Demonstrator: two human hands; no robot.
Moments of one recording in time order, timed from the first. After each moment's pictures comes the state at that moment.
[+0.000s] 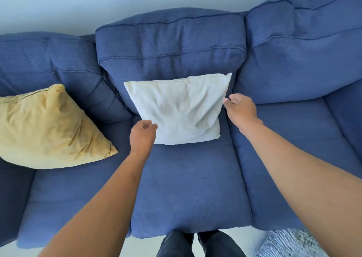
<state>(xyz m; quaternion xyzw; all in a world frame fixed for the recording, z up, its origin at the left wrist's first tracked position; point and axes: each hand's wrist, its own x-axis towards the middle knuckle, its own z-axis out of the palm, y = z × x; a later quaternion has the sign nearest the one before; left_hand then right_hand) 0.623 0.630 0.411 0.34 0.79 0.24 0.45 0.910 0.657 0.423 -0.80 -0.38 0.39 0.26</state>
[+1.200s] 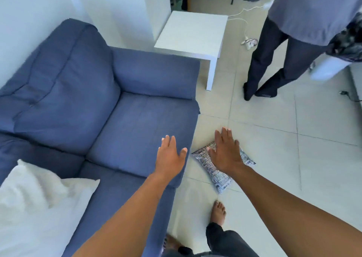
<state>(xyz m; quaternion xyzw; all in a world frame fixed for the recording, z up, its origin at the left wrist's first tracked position) 1.011 0.267 0.456 0.90 0.21 -0.14 0.34 1.080 0.074 0.444 -0.96 -0.11 0.21 0.13</state>
